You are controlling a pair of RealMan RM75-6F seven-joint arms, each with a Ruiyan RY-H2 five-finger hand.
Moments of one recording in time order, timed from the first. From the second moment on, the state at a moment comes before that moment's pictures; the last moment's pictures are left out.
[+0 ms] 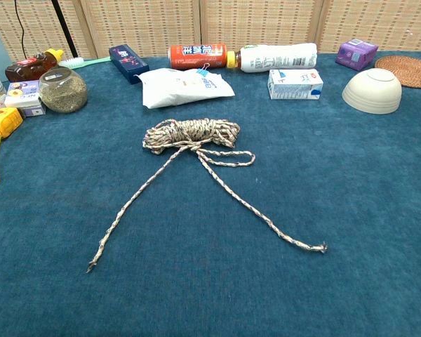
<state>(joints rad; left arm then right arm) -0.01 -0.98 -0.04 -1.85 1.54 1.58 0.16 0.10 -1.08 0.07 -1.81 -1.58 1.50 -0.10</state>
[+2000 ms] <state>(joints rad) -0.05 -0.91 -0.07 -1.90 1.46 1.54 0.22 0.61 -1.51 0.12 -1.70 -1.36 0.90 -0.42</state>
